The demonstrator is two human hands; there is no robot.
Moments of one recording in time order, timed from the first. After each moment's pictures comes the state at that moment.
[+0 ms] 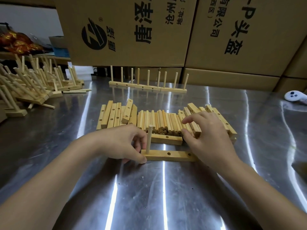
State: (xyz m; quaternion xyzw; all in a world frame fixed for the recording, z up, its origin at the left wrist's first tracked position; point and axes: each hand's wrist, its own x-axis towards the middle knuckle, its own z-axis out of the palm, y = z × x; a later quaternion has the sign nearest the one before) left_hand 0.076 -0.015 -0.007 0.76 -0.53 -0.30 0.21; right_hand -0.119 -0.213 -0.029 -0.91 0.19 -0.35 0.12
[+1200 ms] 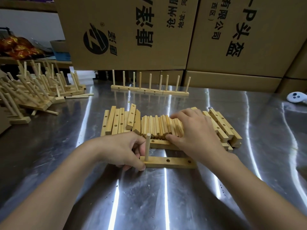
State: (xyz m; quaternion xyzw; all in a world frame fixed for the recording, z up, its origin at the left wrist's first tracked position) left_hand 0.088 -0.010 -0.007 0.76 -0.48 -0.37 0.21; right_hand -0.072 -0.203 -0.016 -0.95 0.20 -0.24 0.04
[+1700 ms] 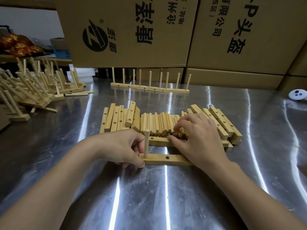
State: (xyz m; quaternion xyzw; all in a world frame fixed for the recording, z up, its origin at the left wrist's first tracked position) left_hand 0.085 -0.012 -0.008 0.78 -0.48 -0.35 0.20; right_hand -0.091 -0.199 -0.032 -0.94 0.19 -0.29 0.02
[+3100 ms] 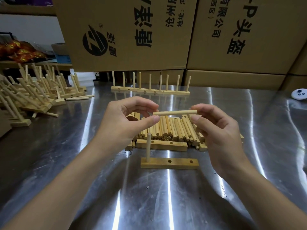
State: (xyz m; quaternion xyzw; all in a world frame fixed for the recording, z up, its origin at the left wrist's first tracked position) left_hand 0.059 -0.016 0.013 0.64 -0.48 -0.07 0.60; right_hand -0.111 -0.194 -0.009 -0.64 0.11 -0.41 0.63
